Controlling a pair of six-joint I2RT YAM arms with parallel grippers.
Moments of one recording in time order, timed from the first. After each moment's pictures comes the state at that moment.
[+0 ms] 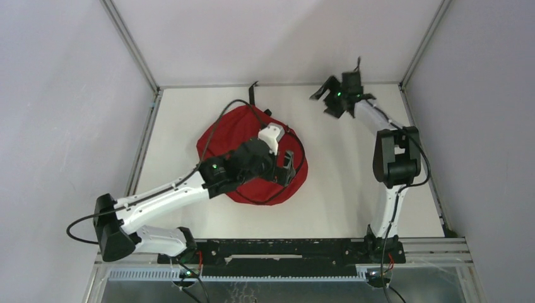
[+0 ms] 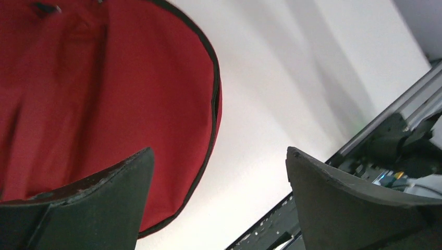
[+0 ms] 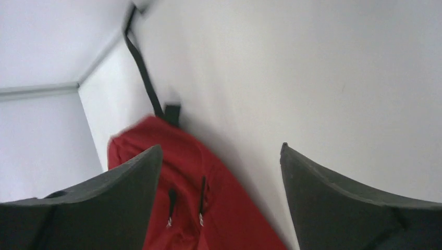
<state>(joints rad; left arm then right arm) -1.04 1.26 1.07 -0.42 -0.20 -0.46 0.18 2.01 1.53 -0.27 -0.25 0.87</state>
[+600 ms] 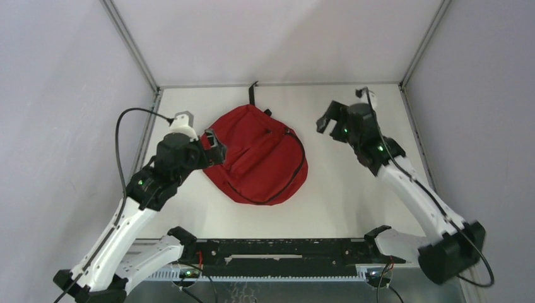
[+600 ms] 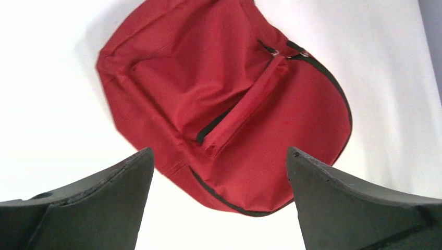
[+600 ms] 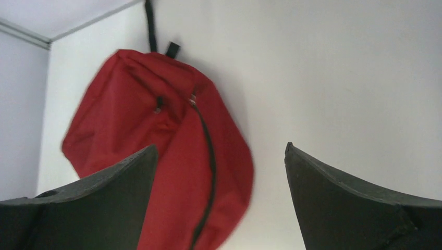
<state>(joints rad) -0.53 0.84 1.04 -0.69 -0.26 -0.50 0.40 1.22 1.14 -0.42 0.17 0.60</state>
